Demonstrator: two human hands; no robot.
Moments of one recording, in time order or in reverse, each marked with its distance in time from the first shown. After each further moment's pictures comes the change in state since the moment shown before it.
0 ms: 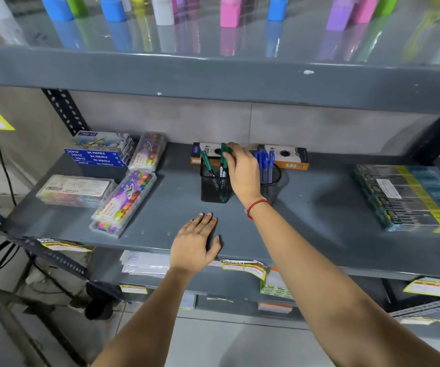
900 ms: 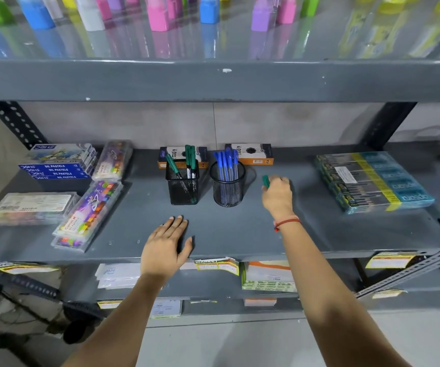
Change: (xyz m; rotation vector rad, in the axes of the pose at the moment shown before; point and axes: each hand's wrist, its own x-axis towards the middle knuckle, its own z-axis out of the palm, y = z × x) left_hand 0.000 0.000 0.000 0.008 -0.021 -0.010; right_hand -0.046 0.096 -0.099 -0.318 -0.093 0.542
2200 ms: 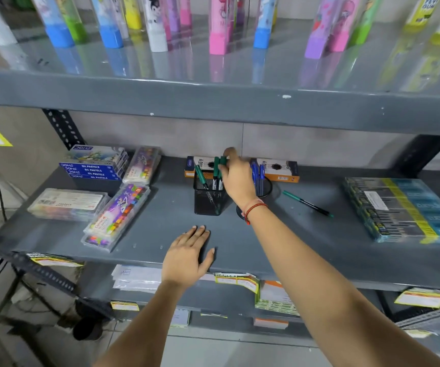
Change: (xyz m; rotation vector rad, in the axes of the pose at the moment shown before) left_hand 0.000 0.000 -0.002 -0.013 0.017 0.012; right_hand 0.001 -0.141 0.040 0.209 -0.036 -0.526
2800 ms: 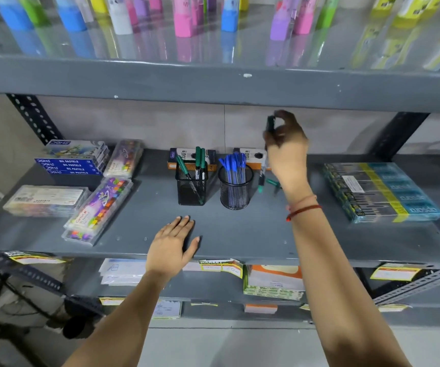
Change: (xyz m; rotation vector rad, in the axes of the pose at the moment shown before) left_hand 0.000 -0.002 0.003 0.007 -0.022 -0.008; right_hand -0.021 0.022 -0.125 0.152 0.387 0.090
